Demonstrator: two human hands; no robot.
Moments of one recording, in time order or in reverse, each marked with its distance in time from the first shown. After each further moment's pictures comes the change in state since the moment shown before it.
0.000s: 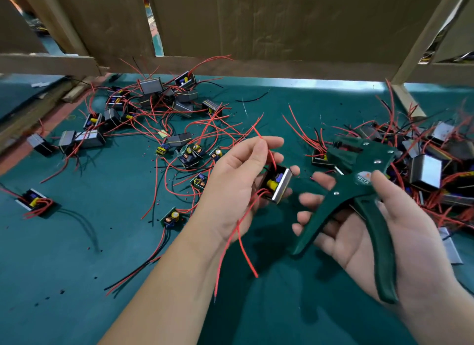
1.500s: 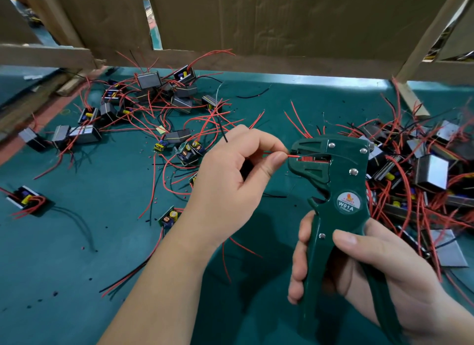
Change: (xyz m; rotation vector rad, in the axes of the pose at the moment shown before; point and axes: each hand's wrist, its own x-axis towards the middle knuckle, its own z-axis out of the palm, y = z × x) left_hand -0.005 0.013 -0.015 0.972 0.030 0.653; right_hand -0.012 0.011 -0.006 -0.378 -0.346 0.120
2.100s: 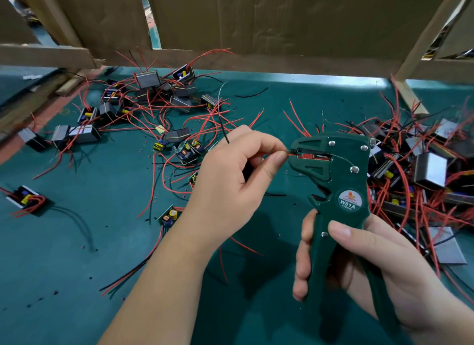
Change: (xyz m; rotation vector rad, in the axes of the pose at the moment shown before) left_hand 0.000 -0.001 0.001 0.062 -0.011 0.036; right_hand -0.001 -0.002 -0.002 0.062 0.025 0.016
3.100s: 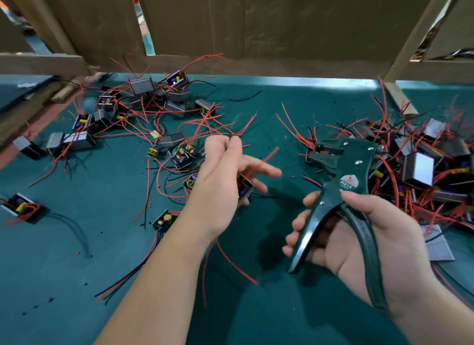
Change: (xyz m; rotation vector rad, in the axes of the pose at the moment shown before) left_hand 0.001 0.004 0.006 -0.521 -0.091 -0.598; right_hand 0.013 -0.003 -0.009 0.233 0.234 -0.060
